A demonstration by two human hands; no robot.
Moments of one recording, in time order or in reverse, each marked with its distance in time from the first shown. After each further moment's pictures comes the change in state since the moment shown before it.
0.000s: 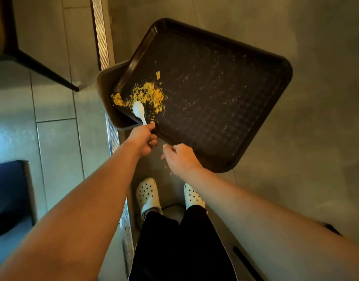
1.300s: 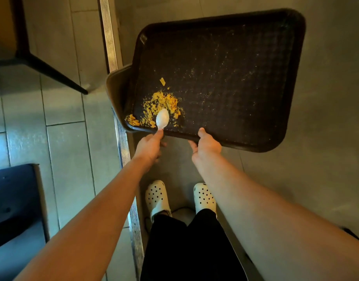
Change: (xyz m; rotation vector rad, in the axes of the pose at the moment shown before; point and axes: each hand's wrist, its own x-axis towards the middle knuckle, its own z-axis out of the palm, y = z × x) left_hand -0.020 -0.012 -0.026 0.556 0.070 0.198; right_hand 0.025 -0.024 -0.012 1.458 0.479 0.406
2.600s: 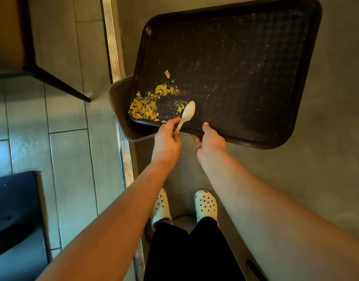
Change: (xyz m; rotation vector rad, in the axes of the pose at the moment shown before) left_hand 0.000 0.031 0.029 0.337 0.127 0.548; right_hand 0.001 -0.017 0.025 -0.010 -0.061 -0.090
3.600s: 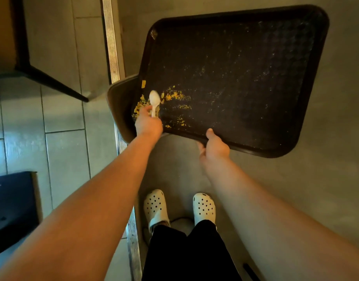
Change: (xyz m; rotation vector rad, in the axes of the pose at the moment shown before) left_hand 0.067 0.004 -0.027 -0.150 0.152 -0.418; right_hand 0.004 -0.013 0.000 -0.025 0.037 0.065
